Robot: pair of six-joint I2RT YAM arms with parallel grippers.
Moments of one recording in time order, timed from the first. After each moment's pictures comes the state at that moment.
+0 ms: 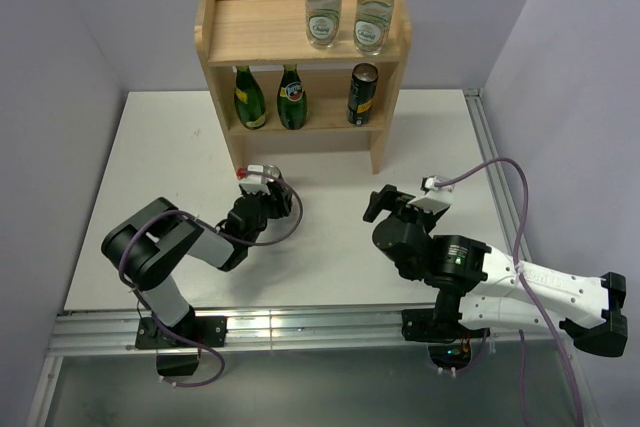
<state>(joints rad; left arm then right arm) -0.69 1.69 0.39 1.09 -0.32 -0.40 1.18 0.80 0.77 -0.64 1.17 0.99</state>
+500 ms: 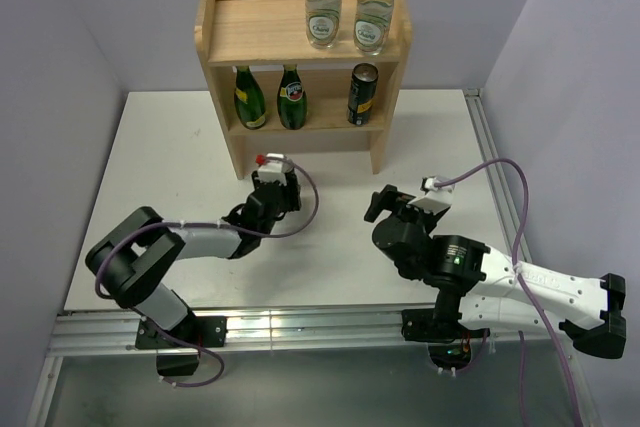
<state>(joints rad) -0.77 1.59 0.57 0.69 -0.46 -0.36 1.17 0.80 0.75 -0.64 1.17 0.99</state>
